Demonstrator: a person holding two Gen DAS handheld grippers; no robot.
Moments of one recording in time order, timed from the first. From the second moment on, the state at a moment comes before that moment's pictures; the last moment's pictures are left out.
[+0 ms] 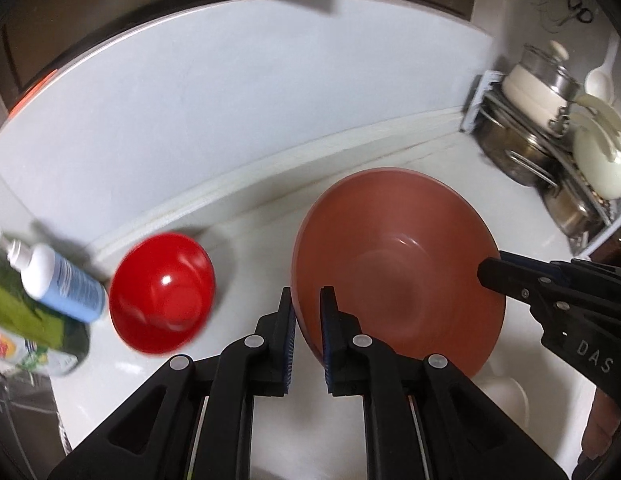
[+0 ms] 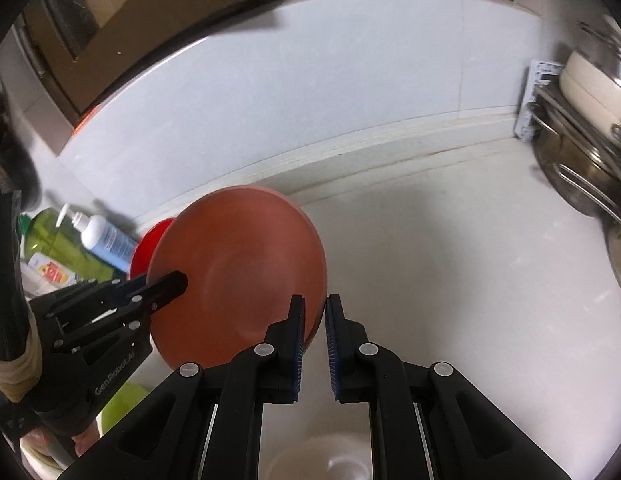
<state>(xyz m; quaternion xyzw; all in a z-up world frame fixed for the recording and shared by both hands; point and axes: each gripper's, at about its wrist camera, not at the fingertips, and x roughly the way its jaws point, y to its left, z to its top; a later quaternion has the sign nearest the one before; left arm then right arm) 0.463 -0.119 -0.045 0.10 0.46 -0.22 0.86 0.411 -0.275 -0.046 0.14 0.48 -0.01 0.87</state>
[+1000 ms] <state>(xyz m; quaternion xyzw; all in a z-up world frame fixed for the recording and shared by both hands) 0.322 -0.157 -0.061 0.08 0.49 -0.27 0.82 0.264 -0.306 -0.057 0.15 0.49 -0.04 0.86</state>
